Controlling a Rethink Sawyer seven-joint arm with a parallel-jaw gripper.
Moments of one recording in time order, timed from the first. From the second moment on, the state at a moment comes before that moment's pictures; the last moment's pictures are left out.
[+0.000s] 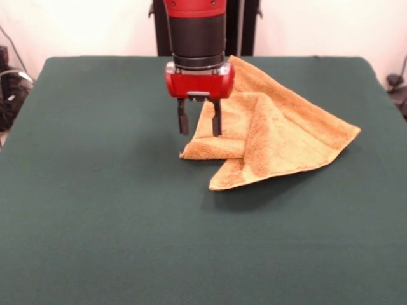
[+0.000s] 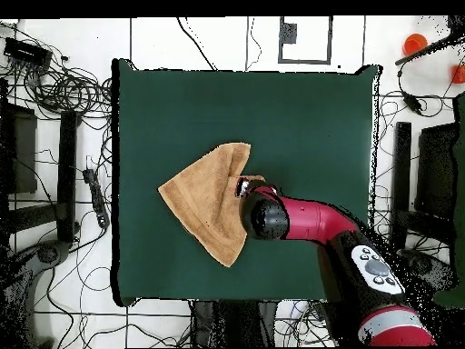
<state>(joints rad) -0.46 -0.57 0.21 1.78 -0.31 0.17 1.89</state>
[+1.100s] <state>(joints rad) -0.47 -0.52 0.21 1.74 -0.39 0.17 1.89</state>
